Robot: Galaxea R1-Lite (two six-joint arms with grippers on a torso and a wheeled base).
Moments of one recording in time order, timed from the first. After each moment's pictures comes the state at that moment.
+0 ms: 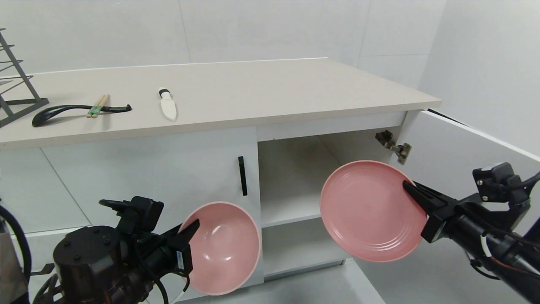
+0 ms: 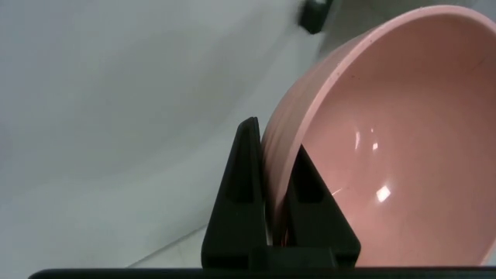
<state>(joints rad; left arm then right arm) -0.57 1.84 0.00 -1.57 0.19 -0.16 0.39 1.67 -0.05 -1.57 -0.02 -0.01</state>
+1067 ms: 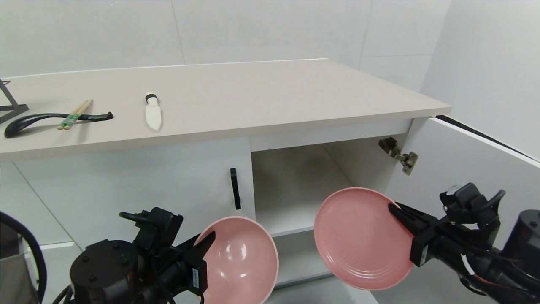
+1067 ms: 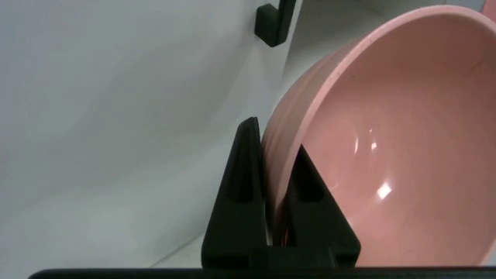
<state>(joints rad) -0.72 1.86 0.00 -1.57 0.26 -0.15 0.44 1.76 0.00 -1.57 -0.04 -0.13</state>
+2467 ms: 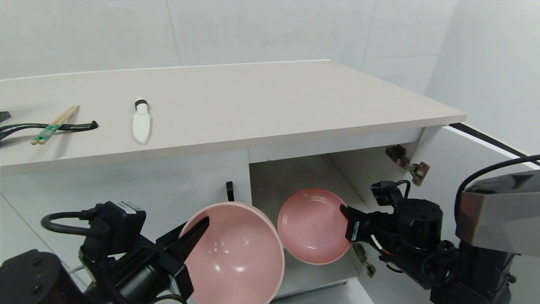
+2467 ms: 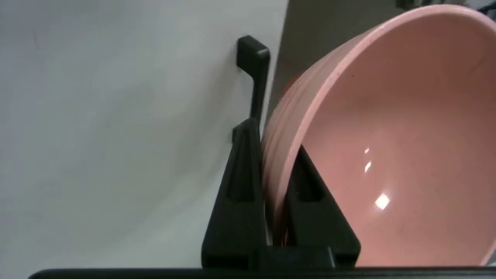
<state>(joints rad) -0.83 1.59 0.00 -1.51 0.29 -0.09 0.53 2.22 -0.33 -1.57 -0.12 0.32</state>
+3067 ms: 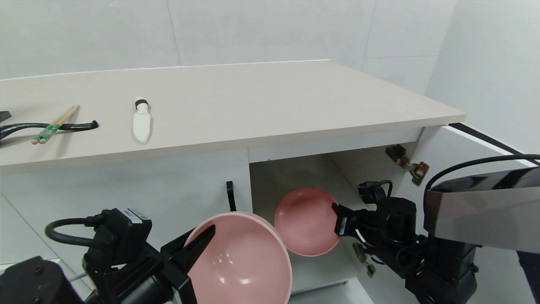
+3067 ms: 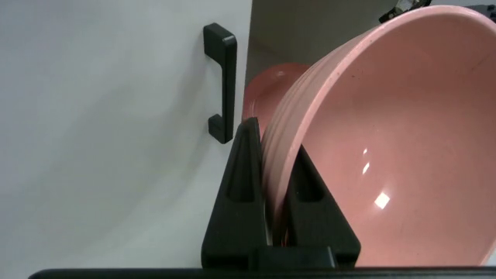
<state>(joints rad) -0.87 1.58 0.00 -1.49 0.29 -0.09 0.51 2.35 -0.46 -1.57 -0.12 0.33</state>
